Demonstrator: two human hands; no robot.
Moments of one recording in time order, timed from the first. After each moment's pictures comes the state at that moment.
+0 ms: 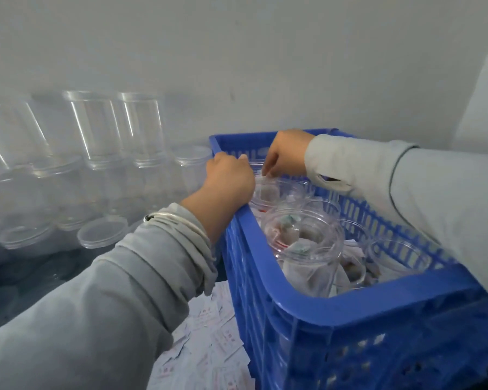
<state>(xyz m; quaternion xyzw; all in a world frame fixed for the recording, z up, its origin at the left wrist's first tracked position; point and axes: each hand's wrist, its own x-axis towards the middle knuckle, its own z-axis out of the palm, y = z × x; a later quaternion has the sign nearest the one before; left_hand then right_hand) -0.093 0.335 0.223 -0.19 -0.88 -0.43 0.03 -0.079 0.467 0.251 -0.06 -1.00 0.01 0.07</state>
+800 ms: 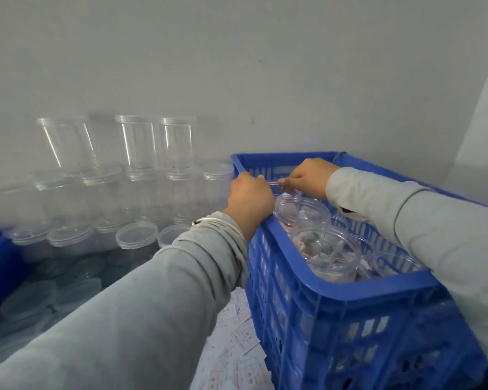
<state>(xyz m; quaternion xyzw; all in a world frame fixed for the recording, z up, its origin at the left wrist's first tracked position) -0.075 0.312 0.213 -0.17 -0.85 -0.51 0.02 -0.041 0.444 0.242 -0.12 -0.99 0.08 0.09</state>
